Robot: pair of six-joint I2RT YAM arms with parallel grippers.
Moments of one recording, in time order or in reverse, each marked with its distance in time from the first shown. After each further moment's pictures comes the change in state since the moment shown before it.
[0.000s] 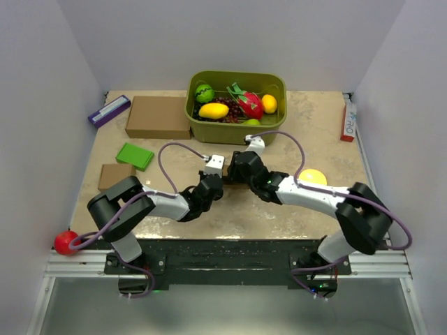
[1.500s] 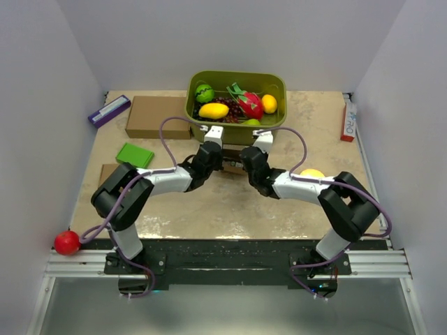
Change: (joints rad) left arm 0.216 0.085 0.327 -0.266 0.283 -0.018; right arm -0.103 0.155 -0.017 0.208 0.254 -0.189
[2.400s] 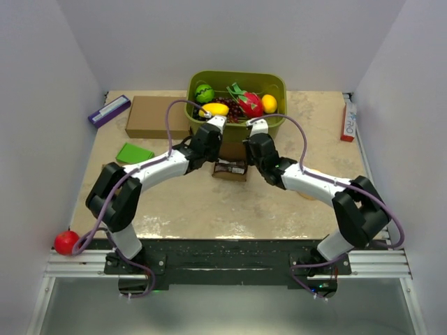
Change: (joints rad) left arm 0.061 -0.053 0.227 -0.468 0.109 0.119; right arm -0.084 -0.082 0.089 -0.150 -0.338 -0.304
